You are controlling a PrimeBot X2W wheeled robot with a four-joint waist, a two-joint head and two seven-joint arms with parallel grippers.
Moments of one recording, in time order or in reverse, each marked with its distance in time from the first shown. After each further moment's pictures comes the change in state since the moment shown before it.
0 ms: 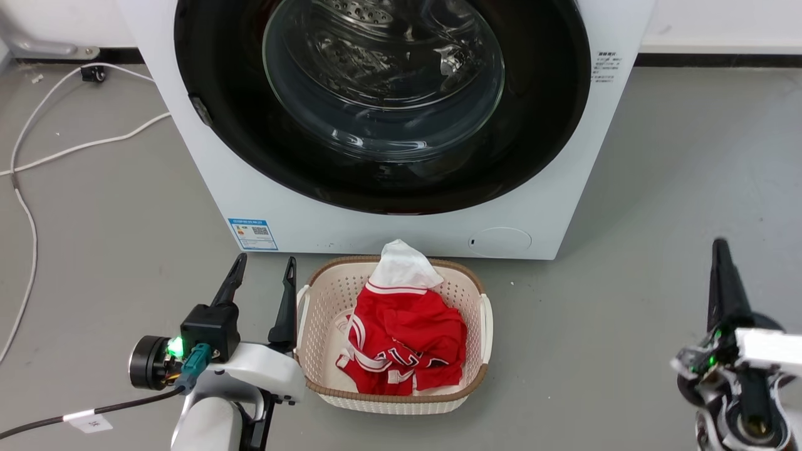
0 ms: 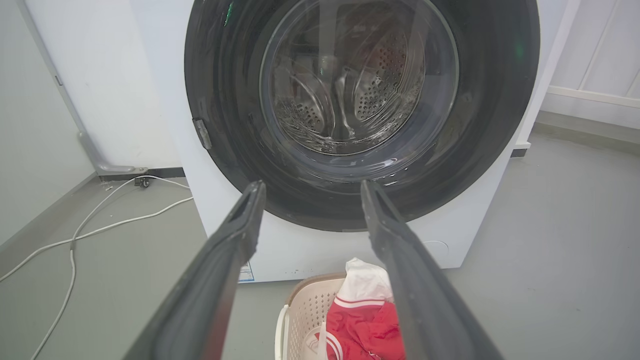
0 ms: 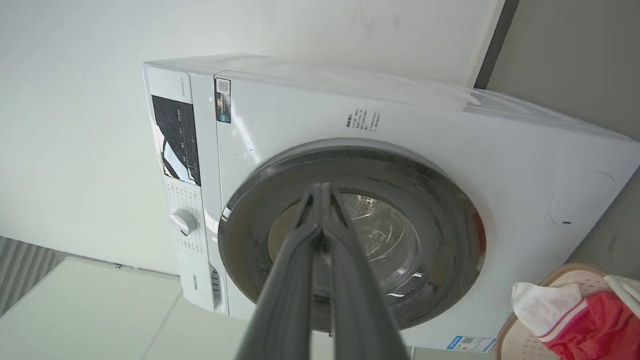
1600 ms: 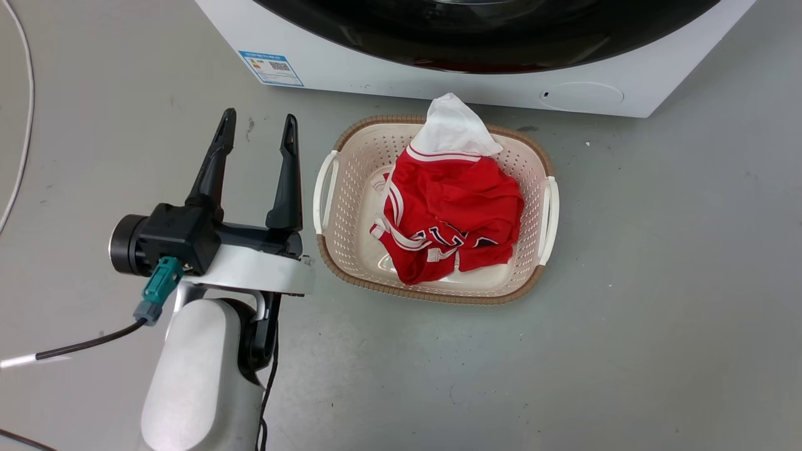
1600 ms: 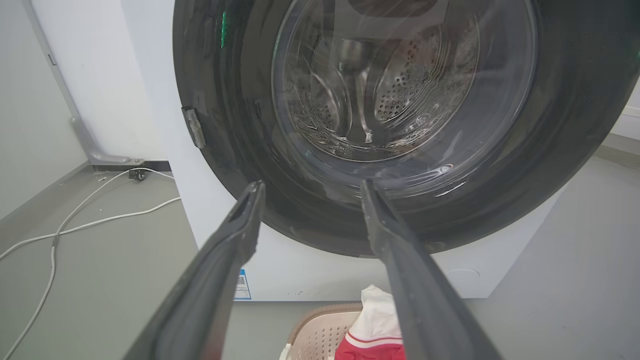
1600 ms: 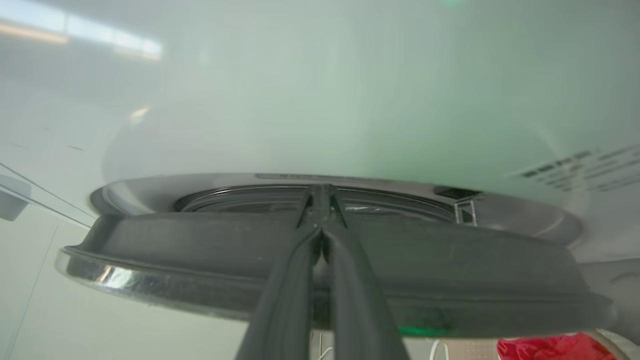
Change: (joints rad) left arm -0.211 -0.025 -0.011 -0.191 -0.062 -0.007 0.000; right arm -1.356 -0.306 0.328 0.979 0.035 0.000 0.586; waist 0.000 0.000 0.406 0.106
